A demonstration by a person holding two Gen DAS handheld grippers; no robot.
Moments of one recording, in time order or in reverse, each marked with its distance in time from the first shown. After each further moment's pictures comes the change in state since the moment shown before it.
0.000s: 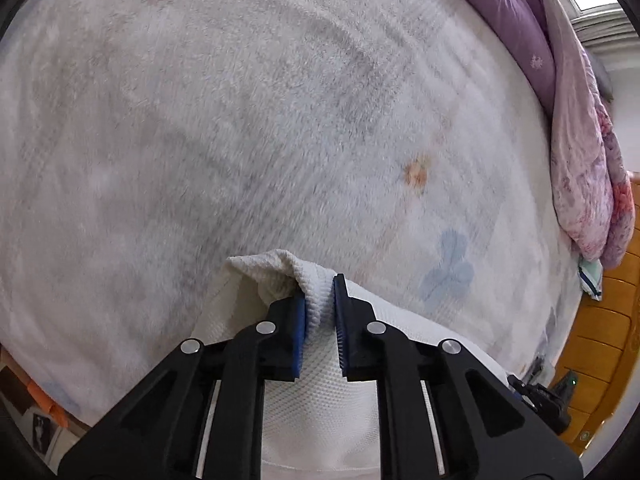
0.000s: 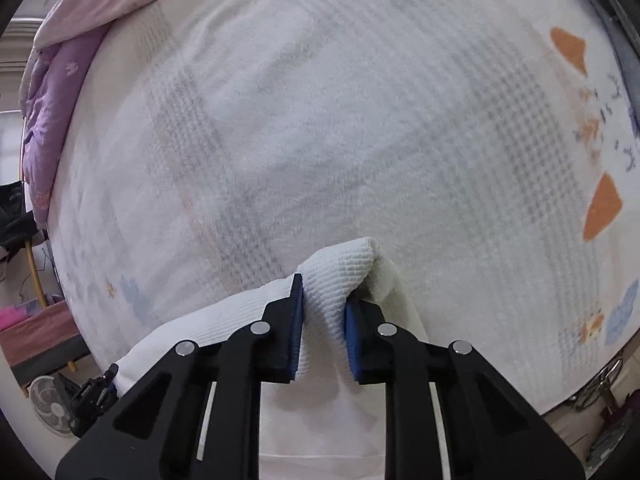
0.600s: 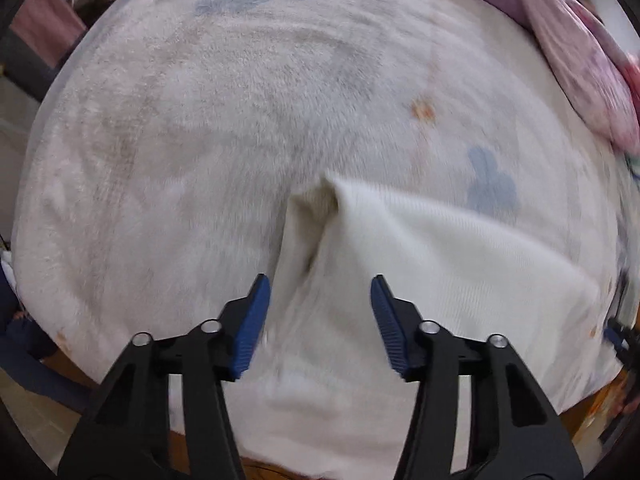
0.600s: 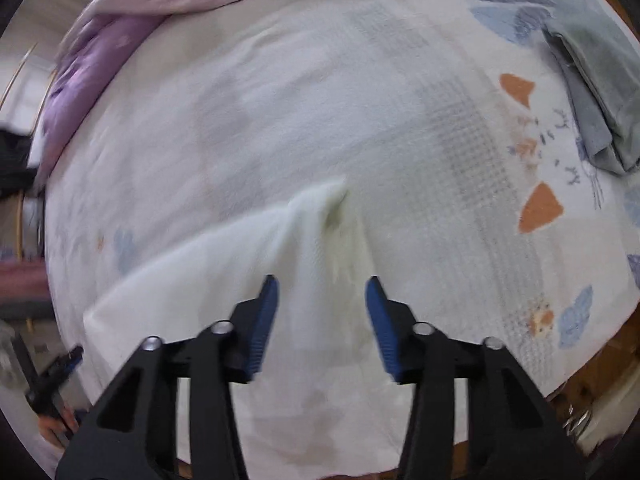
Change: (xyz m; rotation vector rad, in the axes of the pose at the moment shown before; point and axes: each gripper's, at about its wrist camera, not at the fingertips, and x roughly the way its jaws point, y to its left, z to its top) left arm -0.035 -0.008 -0.082 0.337 -0.084 0.246; right arm -0.046 -0.010 -0.087 -0.243 -0.148 -0.041
